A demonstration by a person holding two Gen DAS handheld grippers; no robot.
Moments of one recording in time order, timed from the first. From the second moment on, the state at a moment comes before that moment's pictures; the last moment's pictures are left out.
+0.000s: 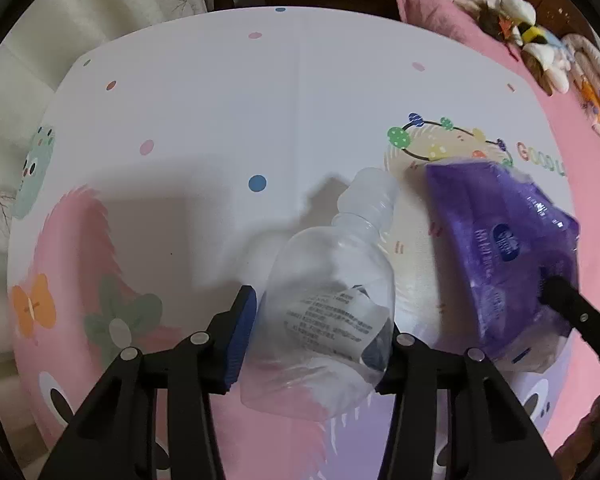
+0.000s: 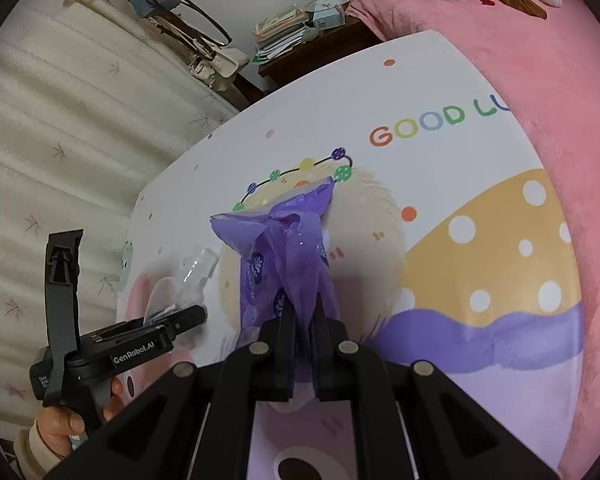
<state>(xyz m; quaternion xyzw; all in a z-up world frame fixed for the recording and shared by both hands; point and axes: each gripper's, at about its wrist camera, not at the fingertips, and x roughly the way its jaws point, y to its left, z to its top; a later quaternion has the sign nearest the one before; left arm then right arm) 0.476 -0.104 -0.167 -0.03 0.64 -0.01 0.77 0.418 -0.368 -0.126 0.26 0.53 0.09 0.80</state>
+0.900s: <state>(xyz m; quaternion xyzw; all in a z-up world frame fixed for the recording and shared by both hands) 0.154 -0.008 -0.042 -0.03 0.54 -0.07 0.84 0.186 -0.256 -0.055 0.26 0.51 0.09 0.81</state>
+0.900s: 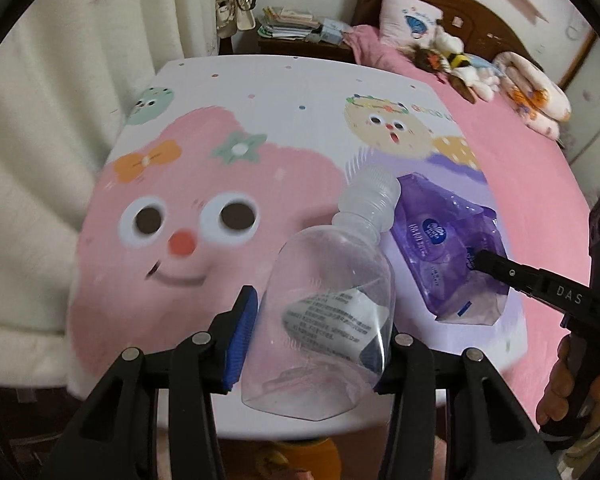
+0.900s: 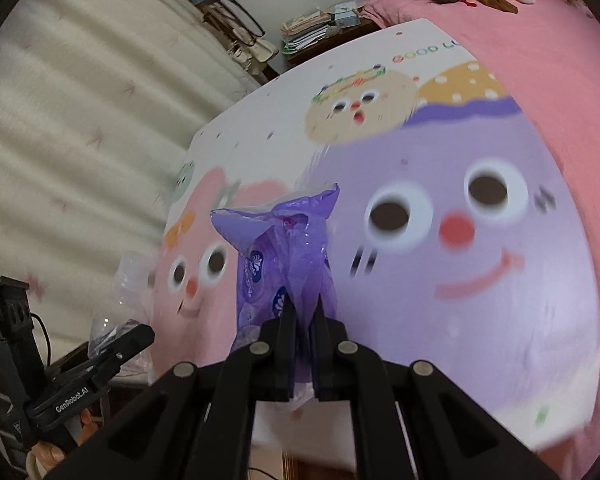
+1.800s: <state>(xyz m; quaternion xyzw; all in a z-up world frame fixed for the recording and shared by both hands) -0.035 0.001 -0.162 0.01 0.63 -0.14 0.76 -0.033 -0.181 -0.145 0.19 0.63 0.01 0.75</state>
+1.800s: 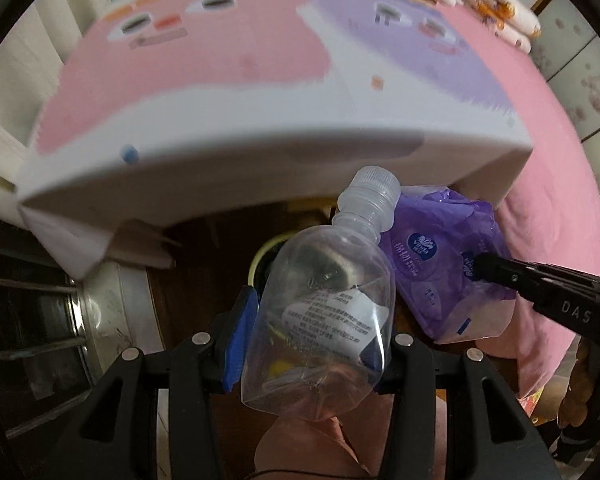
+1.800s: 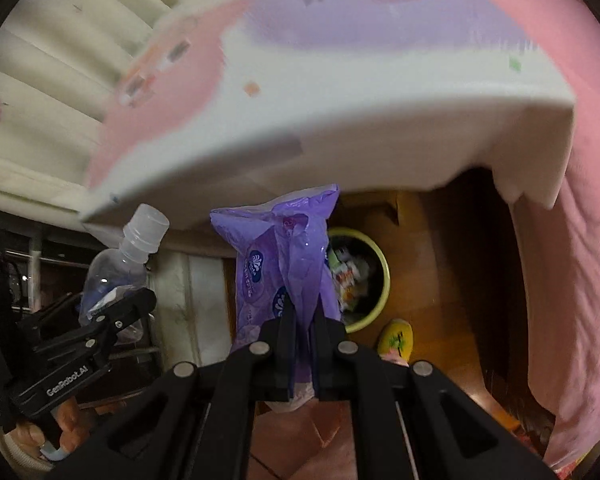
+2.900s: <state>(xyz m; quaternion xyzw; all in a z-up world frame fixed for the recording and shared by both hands) 0.017 -0.038 -0.420 0.02 0.69 -0.07 0.72 0.007 -0.198 -0.435 0.22 0.68 -0.01 0.70</state>
